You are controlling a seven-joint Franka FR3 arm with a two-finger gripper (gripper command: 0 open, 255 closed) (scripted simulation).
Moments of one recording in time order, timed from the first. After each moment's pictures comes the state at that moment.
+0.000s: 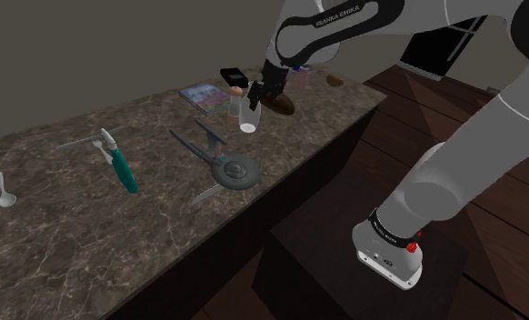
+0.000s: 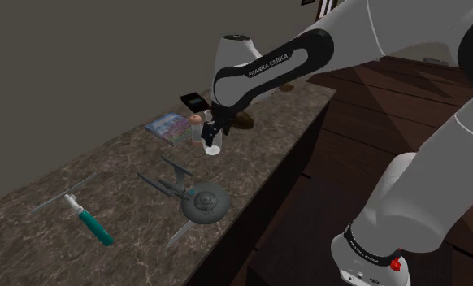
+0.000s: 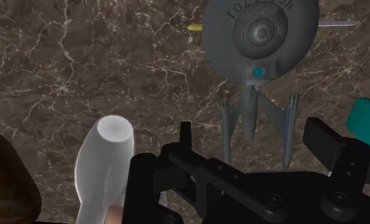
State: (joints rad) arm 0.06 -0.12 0.05 -2.30 0.14 2.37 -0.06
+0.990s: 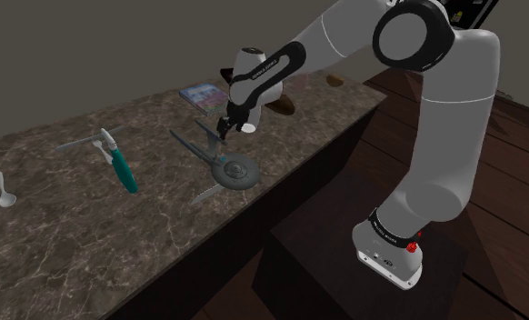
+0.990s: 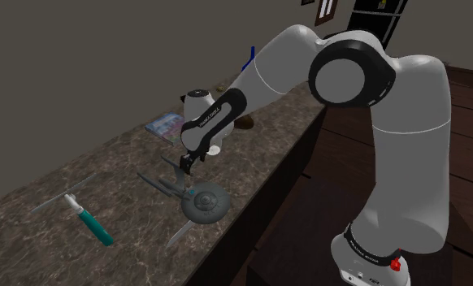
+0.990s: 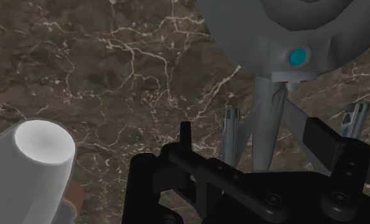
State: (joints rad) arm 0.10 0.46 0.08 -1.98 0.11 2.57 -0.08
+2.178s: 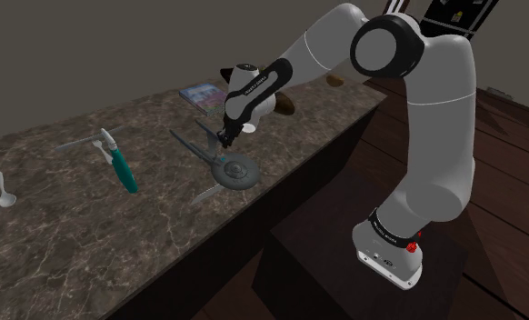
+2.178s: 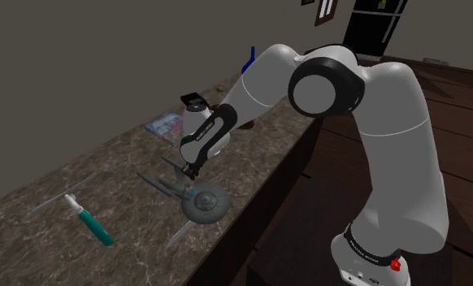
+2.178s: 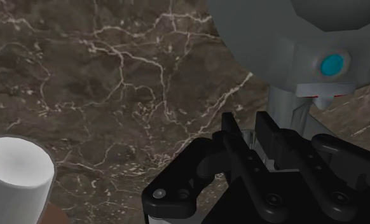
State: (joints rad) arm 0.11 0.59 0.08 -1.93 0.10 2.64 -0.08
